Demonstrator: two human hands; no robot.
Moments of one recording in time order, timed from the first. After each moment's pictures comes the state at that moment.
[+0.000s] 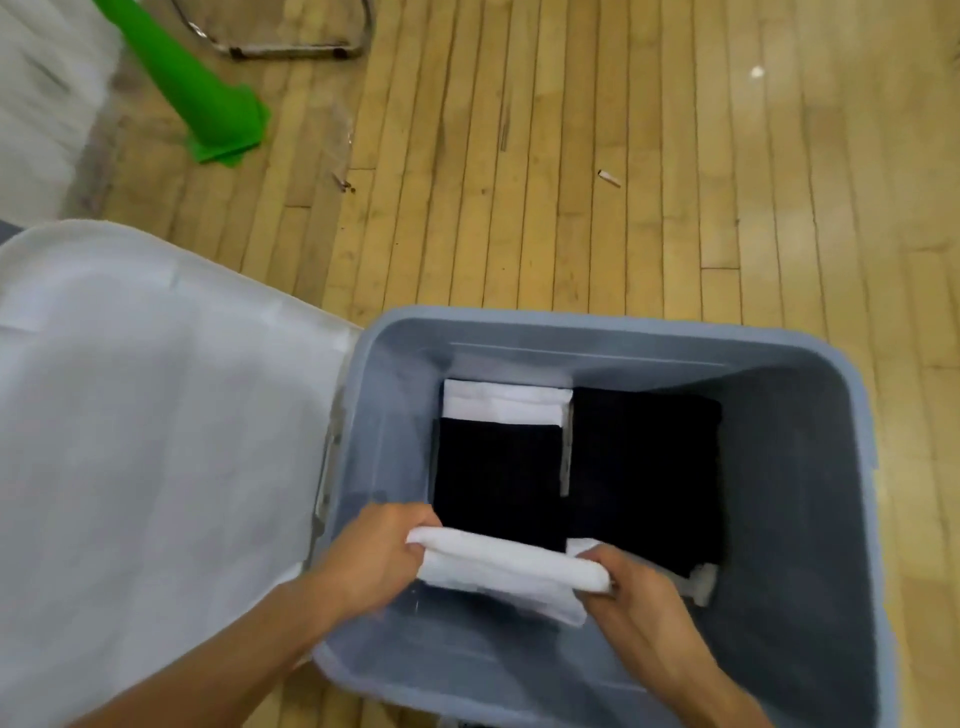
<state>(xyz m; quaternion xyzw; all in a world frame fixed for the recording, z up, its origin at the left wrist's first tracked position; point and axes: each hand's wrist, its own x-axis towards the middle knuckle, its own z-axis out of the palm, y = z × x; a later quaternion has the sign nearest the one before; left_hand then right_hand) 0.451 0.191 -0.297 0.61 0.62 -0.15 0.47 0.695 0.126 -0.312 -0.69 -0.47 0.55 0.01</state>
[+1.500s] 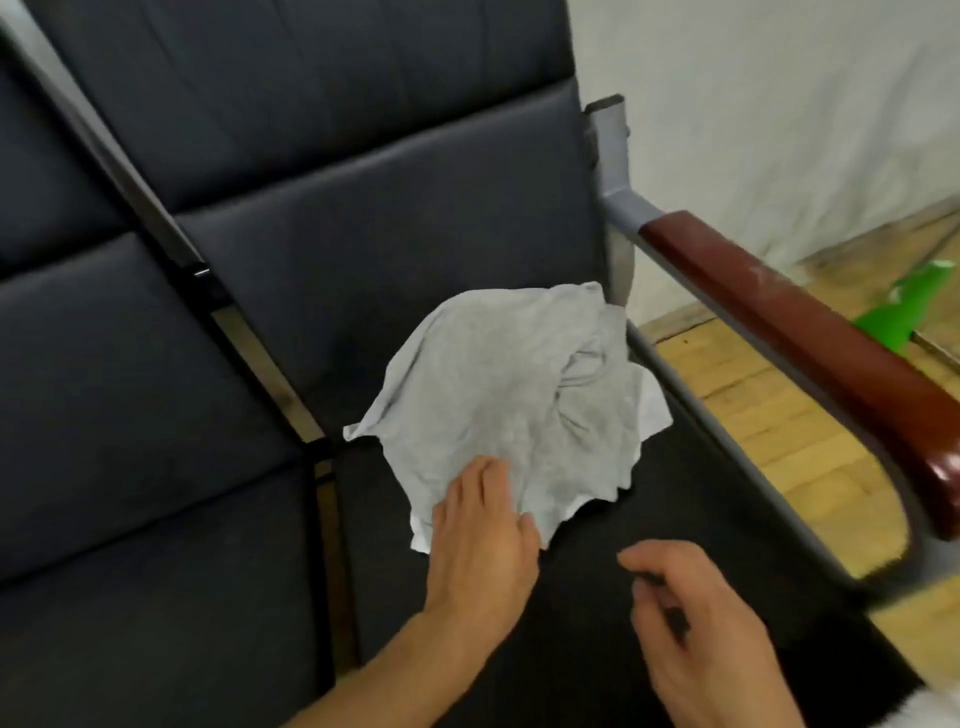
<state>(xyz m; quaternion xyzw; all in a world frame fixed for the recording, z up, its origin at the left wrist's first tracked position) 0.080 0.081 -0.083 0.30 0.94 0.16 0.01 0.216 0.188 -0.070 -0.29 -0.86 0.40 0.16</state>
